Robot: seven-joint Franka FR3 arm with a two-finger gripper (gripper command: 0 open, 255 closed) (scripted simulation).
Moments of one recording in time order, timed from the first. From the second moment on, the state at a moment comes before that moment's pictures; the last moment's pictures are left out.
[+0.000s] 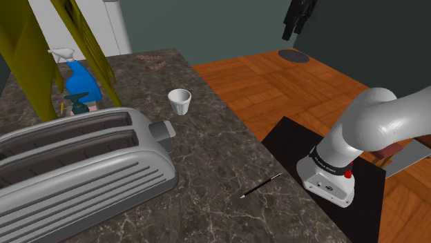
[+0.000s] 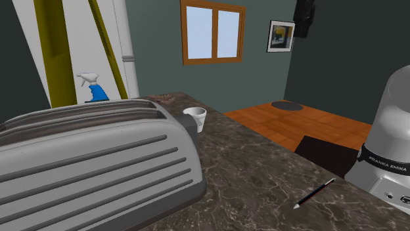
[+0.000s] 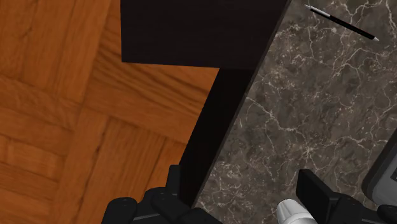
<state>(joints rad) -0.02 -0.77 -0.03 -2.28 -0.03 1.53 -0.05</state>
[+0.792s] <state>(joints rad) 0.01 -0.54 0.15 -2.28 0.01 1.74 0.18</state>
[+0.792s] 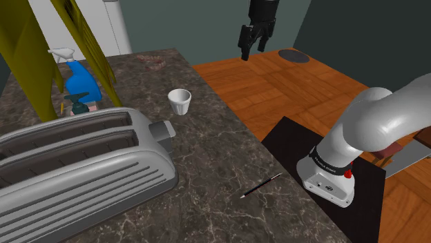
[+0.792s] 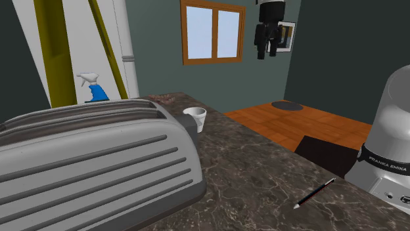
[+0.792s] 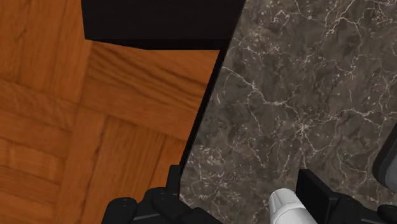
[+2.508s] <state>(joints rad) 0.16 0.49 0.34 -1.58 -0.31 1.89 0.79</state>
